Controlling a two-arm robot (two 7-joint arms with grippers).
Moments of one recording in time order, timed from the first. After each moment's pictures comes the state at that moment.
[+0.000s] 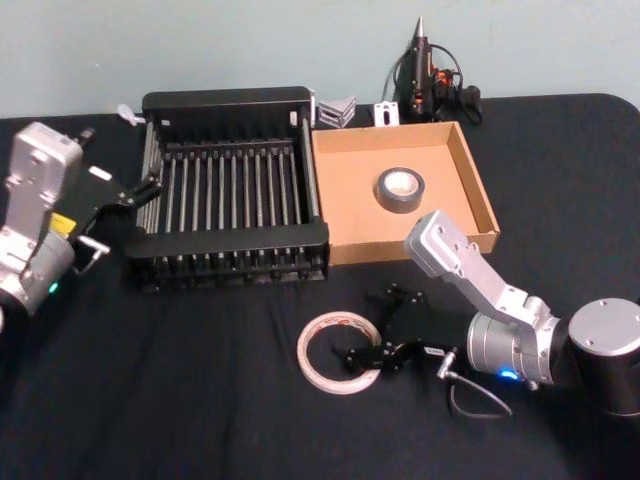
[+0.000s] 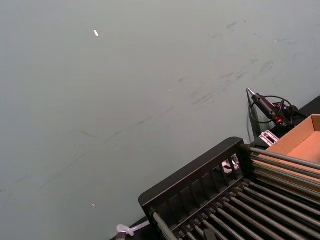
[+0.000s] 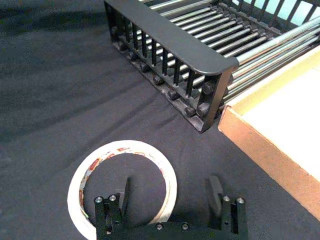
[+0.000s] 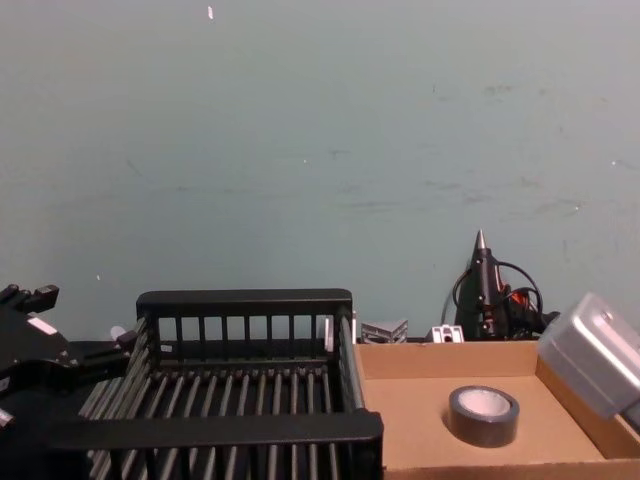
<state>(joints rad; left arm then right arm) -0.20 0.60 0.45 -1.41 -0.25 -0.12 0.03 0.16 0.53 -0.56 -1.58 0.24 0.32 0.52</state>
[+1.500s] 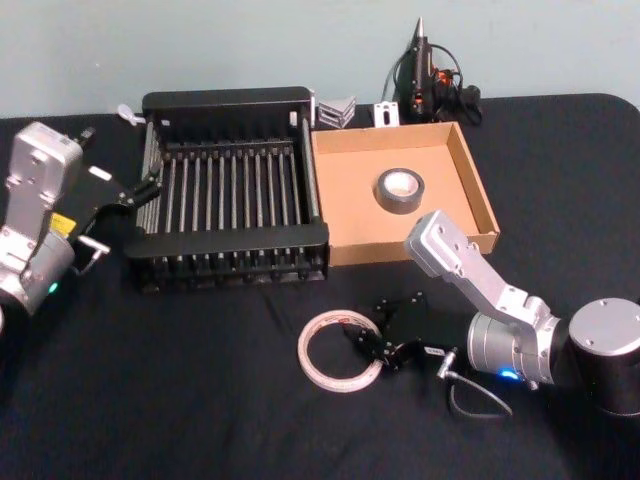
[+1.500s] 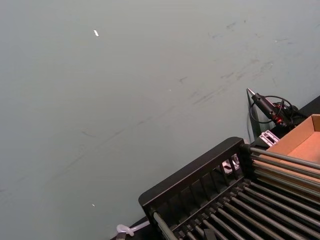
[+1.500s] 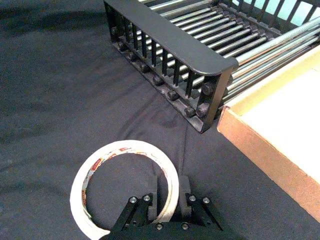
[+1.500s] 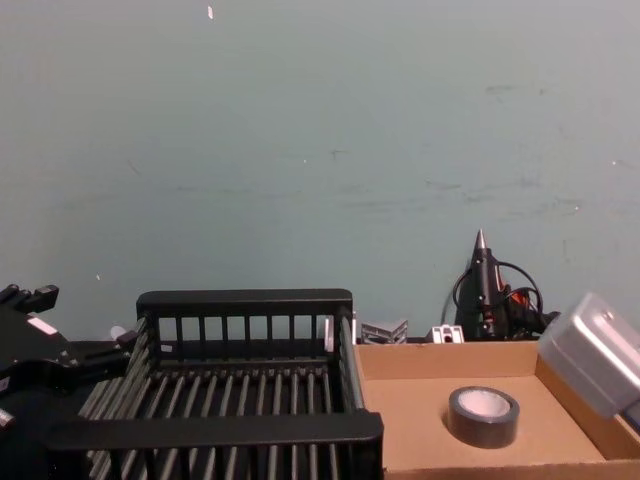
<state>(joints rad) -0.20 0.60 0.45 -1.41 -0.25 -0.12 0.03 0.16 0.53 -0.56 -1.58 0.24 0.32 0.53</state>
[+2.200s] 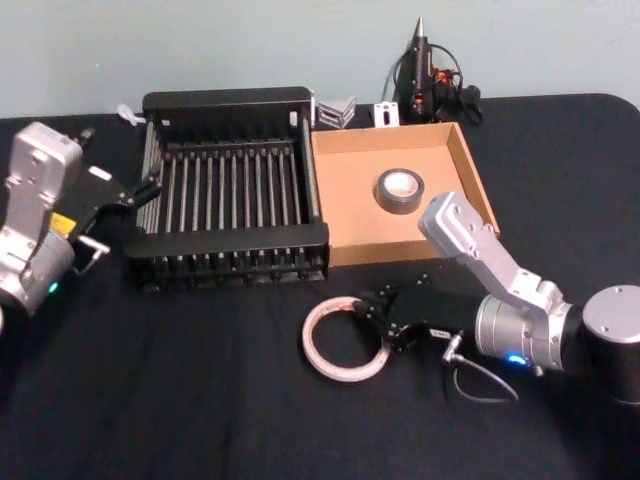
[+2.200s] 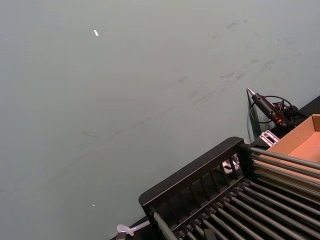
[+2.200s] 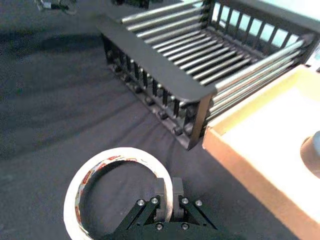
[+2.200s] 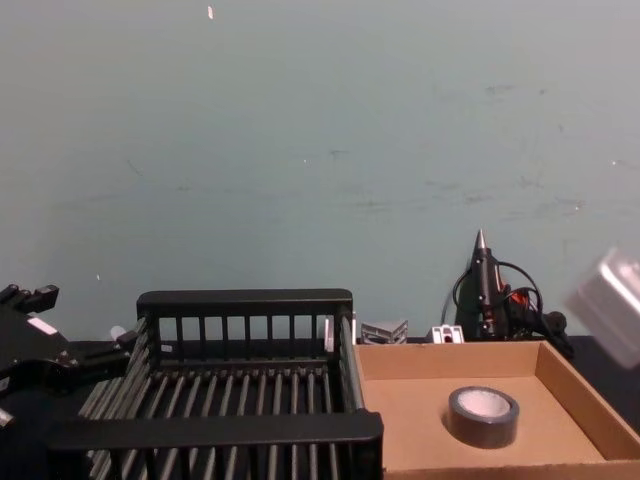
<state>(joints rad) -0.20 0.60 0.45 -1.41 -0.25 -0.12 0.03 0.16 0.54 -0.53 -1.60 0.27 0.31 0.53</state>
